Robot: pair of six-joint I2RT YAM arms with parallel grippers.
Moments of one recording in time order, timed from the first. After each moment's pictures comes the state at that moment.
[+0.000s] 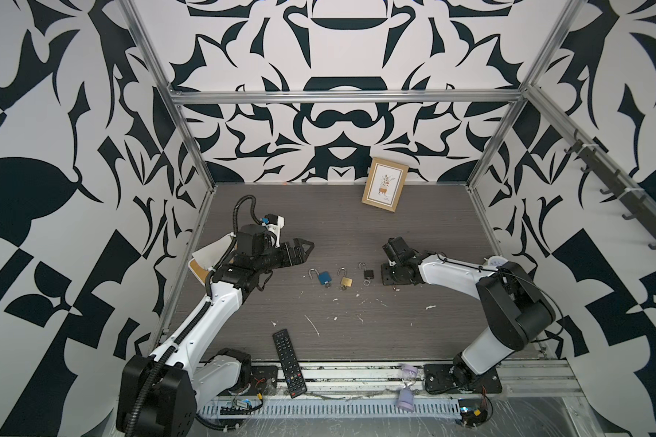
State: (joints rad) left arm -0.30 1.10 0.74 -0.20 0.47 -0.52; right arm 0.52 1.64 0.86 -0.40 0.10 0.46
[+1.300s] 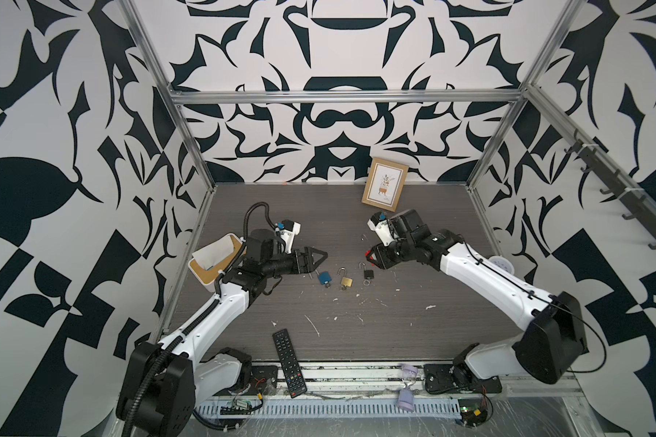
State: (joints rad) left arm -0.40 1.15 0.65 0.00 0.70 -0.59; right arm 0.56 1.40 1.20 -0.68 -0.28 0.10
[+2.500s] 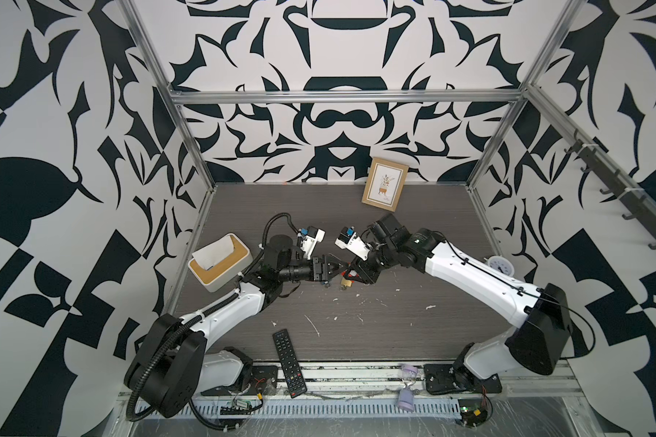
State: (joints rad) left arm -0.54 1.26 0.61 0.32 0.84 -0.78; right arm 0.75 1.49 1.29 -0.76 -0.41 -0.13
